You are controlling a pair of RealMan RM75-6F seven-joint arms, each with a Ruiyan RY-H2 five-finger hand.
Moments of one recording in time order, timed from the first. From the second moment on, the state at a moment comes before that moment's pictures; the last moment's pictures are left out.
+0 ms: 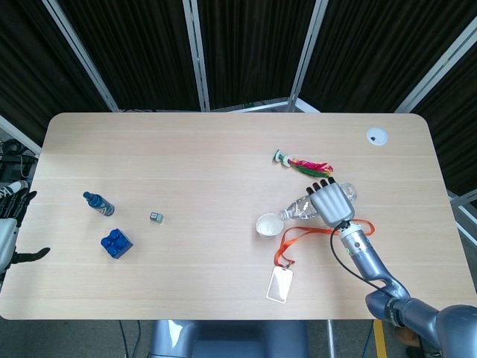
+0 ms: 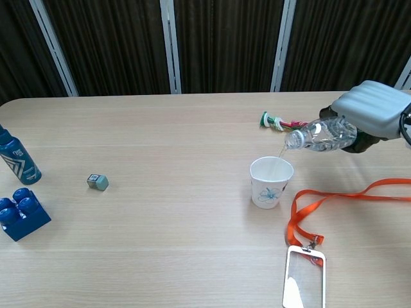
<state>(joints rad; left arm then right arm) -0.20 -0.93 -0.08 -1.85 1.23 1.28 0.11 0.65 -1.67 0.10 -0.90 -1.48 1.11 -0.34</state>
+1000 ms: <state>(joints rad) -0.20 -0.92 -0.08 -1.85 1.23 1.28 0.11 0.64 -1.67 0.12 -0.95 -1.44 1.09 -0.19</state>
